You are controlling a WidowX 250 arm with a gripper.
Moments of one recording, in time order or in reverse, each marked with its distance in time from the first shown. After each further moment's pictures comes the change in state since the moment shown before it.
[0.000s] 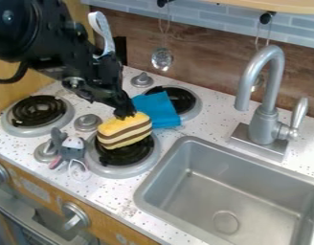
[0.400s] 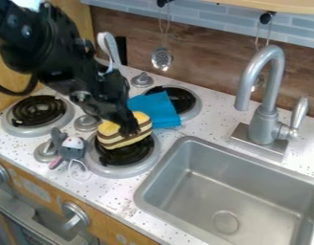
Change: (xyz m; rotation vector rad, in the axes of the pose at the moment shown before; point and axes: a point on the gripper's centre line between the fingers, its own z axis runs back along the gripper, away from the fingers) arm -0.021 -0.019 -0.019 -0.088 0.072 -0.052
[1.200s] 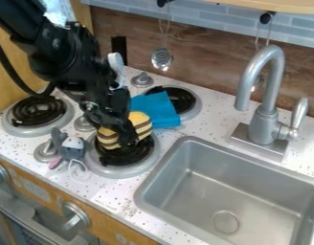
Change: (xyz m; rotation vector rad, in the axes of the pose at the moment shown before) arm -0.007 0.008 -0.034 0.060 0.065 -0.011
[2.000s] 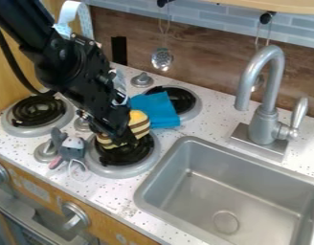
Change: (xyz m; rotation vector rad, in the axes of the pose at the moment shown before) arm -0.005 0.002 -0.013 0.033 -0.018 -0.004
